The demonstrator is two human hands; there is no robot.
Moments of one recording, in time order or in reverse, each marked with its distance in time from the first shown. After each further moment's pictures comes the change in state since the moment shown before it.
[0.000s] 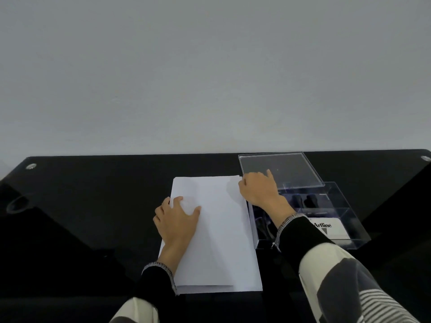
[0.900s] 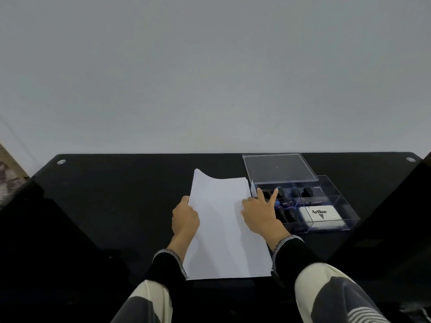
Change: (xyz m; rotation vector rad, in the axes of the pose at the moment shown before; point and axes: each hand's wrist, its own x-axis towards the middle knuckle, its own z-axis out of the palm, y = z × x) left_hand -0.037 -0.017 -0.032 -0.400 -0.137 -0.076; right_hand -0.098 -0.023 0.036 -0.397 -0.089 -0.034
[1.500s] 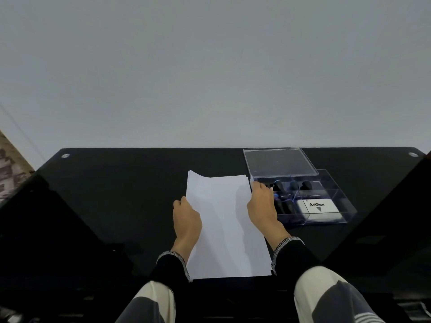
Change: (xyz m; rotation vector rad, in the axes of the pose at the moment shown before) left_hand -0.024 -0.010 0.009 0.066 0.116 0.035; right_hand -0.007 0.001 0.005 0.615 0.313 0.177
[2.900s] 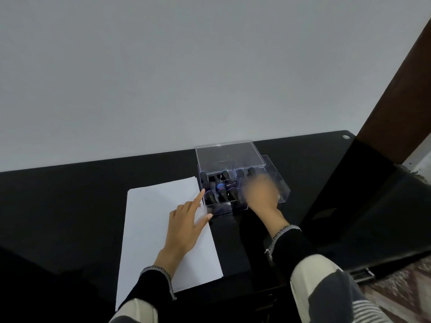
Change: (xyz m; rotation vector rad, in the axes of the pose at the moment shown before) left_hand -0.022 0.045 0.080 0.107 -0.278 0.663; right_hand 0.028 0.099 -0.062 -0.029 0.102 0.380
